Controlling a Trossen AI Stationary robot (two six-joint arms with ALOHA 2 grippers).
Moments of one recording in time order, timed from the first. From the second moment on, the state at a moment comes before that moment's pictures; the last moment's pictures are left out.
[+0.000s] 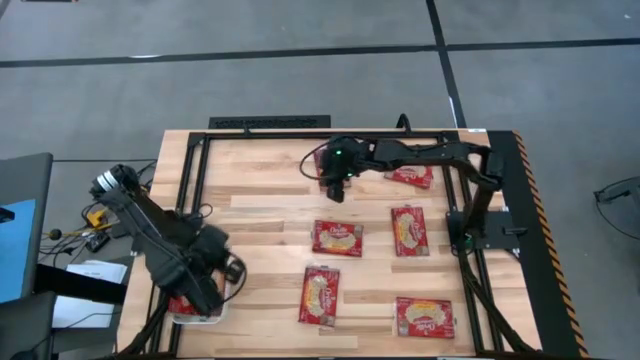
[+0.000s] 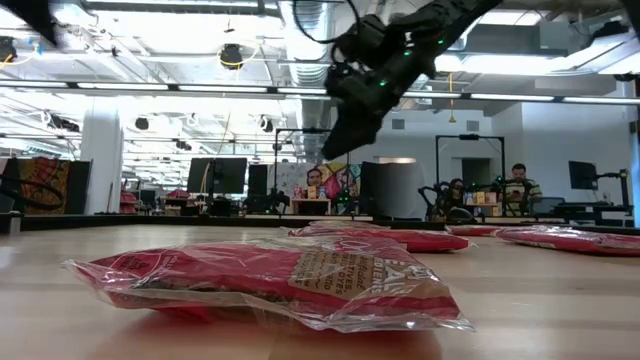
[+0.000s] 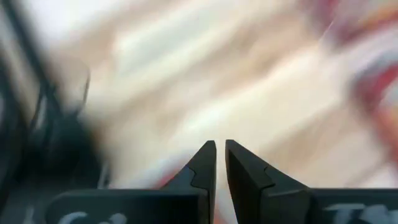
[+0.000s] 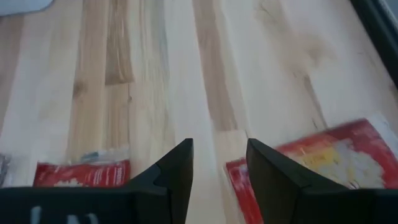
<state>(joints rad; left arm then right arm) -0.82 1.45 1.27 -1.57 -0.62 -1.90 -0.34 1.79 1.30 -0.31 -0.18 -0.10</state>
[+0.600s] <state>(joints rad) -0.31 1.25 0.78 -0.55 -0.69 -0.71 -0.41 1.61 0.85 0.02 -0.03 0.30</state>
